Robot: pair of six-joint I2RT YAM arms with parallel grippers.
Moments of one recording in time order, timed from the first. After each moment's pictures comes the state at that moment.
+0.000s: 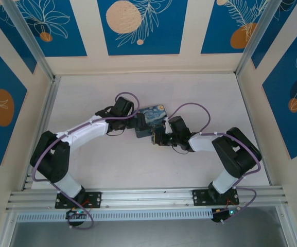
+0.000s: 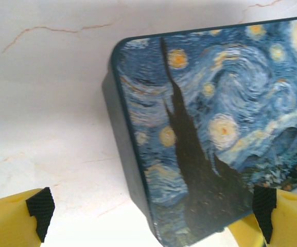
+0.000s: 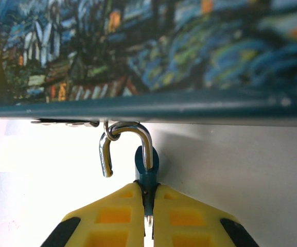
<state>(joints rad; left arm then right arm) -0.61 1.62 1.12 -0.46 -0.05 -0.67 0.57 1.63 0.62 0.20 -0.36 0.61</state>
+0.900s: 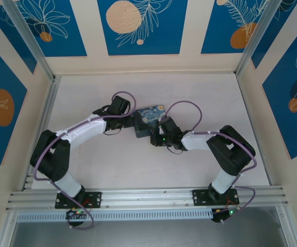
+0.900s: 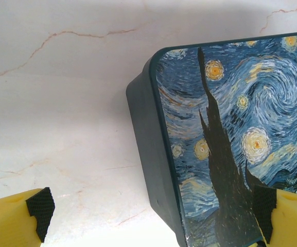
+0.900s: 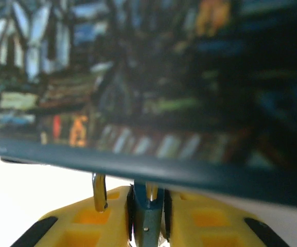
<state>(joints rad) -0.56 1.62 1.11 -0.45 -0.03 -0.65 0.68 1.68 0.72 0.07 -0.15 0.59</state>
